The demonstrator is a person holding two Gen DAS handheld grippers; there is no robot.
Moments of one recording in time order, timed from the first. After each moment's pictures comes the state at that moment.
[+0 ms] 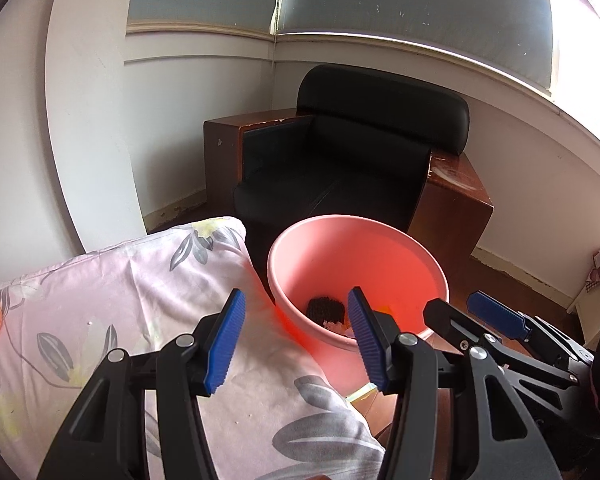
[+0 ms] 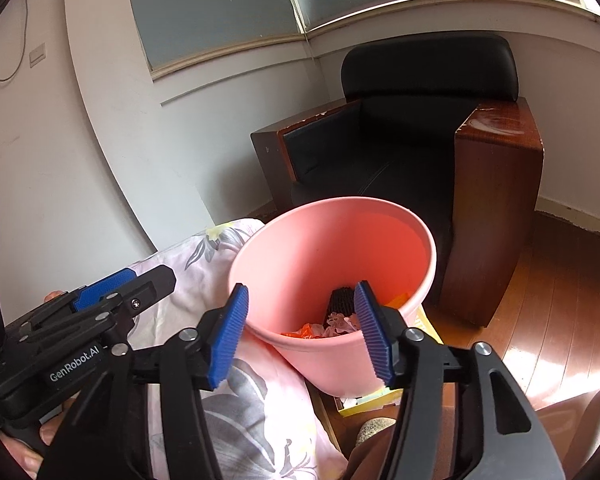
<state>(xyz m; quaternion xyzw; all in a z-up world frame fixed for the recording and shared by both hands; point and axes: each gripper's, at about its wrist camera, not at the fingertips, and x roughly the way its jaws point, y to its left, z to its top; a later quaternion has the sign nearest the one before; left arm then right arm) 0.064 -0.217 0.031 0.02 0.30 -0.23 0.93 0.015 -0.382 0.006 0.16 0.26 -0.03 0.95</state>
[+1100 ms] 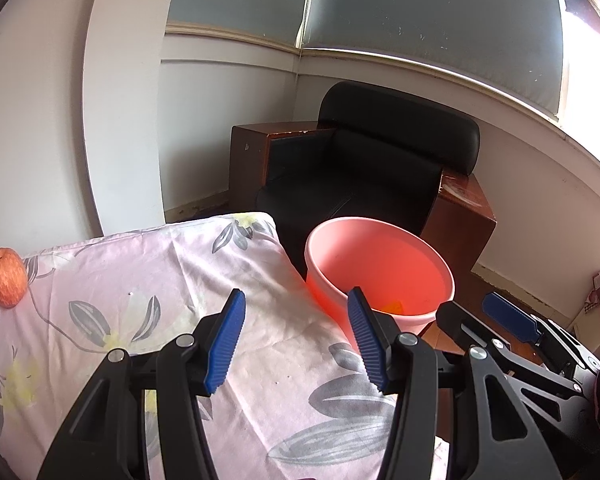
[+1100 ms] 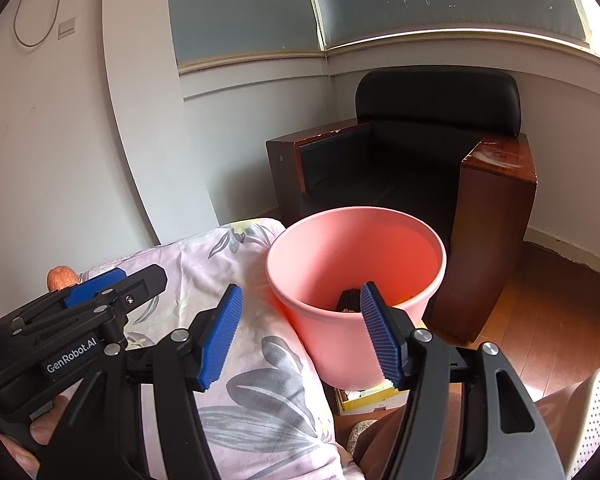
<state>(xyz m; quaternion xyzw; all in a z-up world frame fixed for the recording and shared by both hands) 0.029 -0.159 0.033 -0.01 0.29 -0.21 0.93 -0.016 -0.335 0.016 0.10 0.25 -0.04 0.96</state>
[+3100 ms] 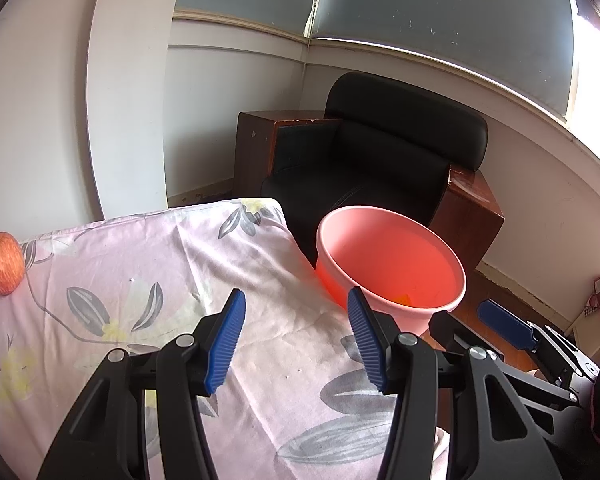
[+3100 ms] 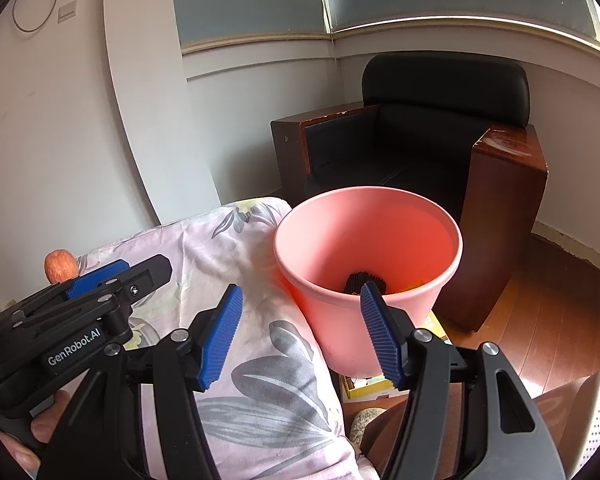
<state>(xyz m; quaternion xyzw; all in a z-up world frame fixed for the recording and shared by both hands) 0.039 -0.156 0.021 -0.02 0.31 -0.20 0.93 -0.005 -0.330 0.008 0.10 0.28 -0.03 0.96</state>
